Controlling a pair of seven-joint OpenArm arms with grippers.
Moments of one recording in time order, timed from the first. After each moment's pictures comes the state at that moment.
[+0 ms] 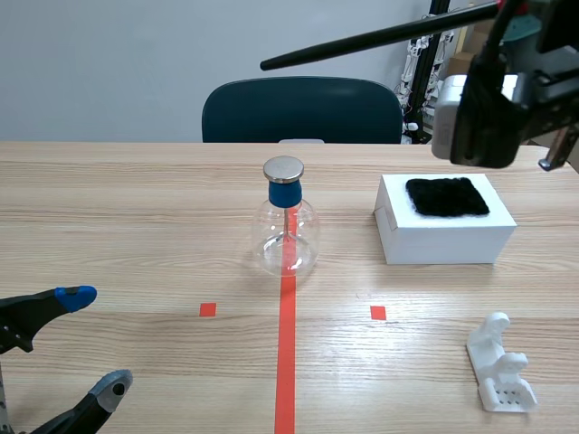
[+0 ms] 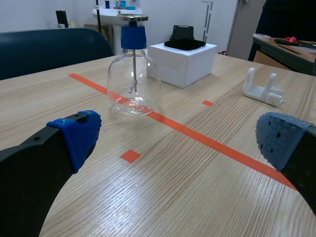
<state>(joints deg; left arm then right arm) 13.1 -34.5 20.2 51.6 10.0 -35.0 -81.7 -22.1 42.0 -6.2 122.7 -72.9 -3.7 -9.1</state>
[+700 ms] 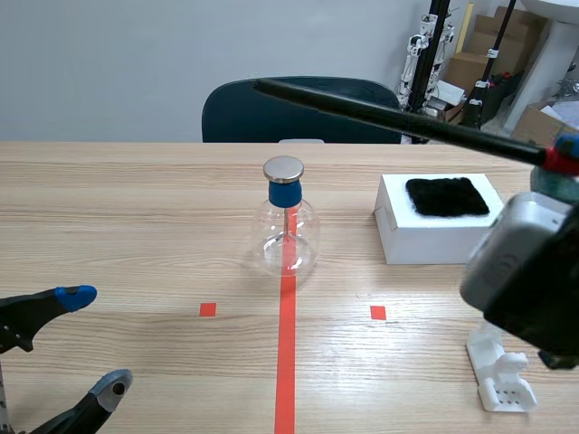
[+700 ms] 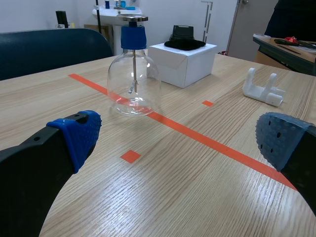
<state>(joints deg) 13.0 -34.5 20.2 51.6 10.0 -35.0 -81.7 -57.8 21.8 0.9 132.4 -66.4 -15.6 -1.9</state>
